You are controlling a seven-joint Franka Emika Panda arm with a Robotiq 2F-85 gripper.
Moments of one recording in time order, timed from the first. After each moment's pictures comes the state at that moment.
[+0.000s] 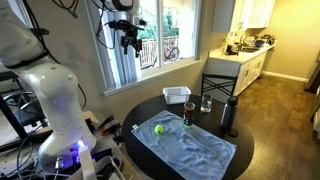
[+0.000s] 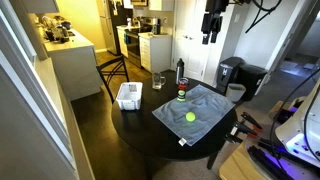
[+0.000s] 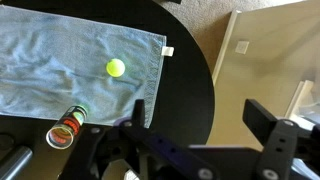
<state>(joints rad) 0.18 -0.37 0.09 -2.31 0.15 1.89 -0.02</state>
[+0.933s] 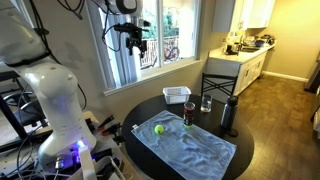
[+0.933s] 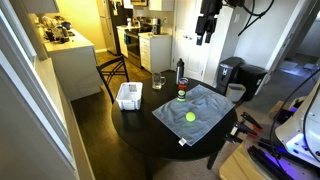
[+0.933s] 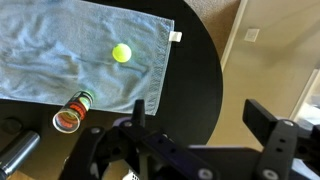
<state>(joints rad) 0.16 -0.30 0.09 -2.28 0.12 1.98 -0.03</state>
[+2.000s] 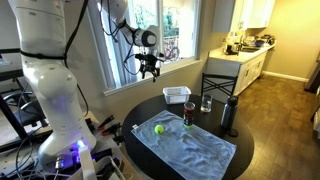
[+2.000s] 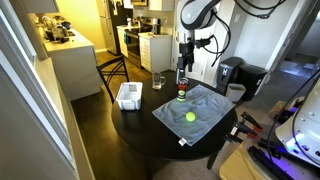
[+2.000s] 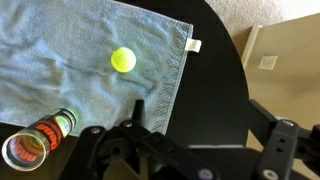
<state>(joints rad) 0.14 0.24 0.09 -2.09 0.06 2.13 -0.12</state>
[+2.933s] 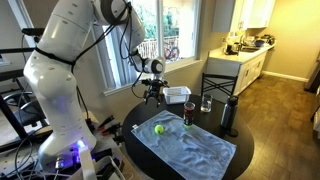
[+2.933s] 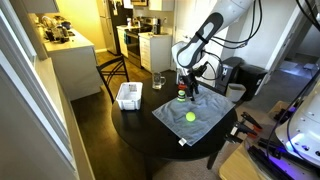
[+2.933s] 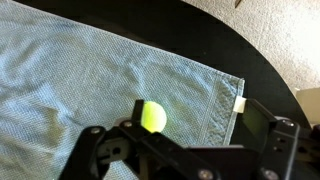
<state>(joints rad) 0.13 0.64 0.05 -1.98 -0.13 2.14 -0.12</state>
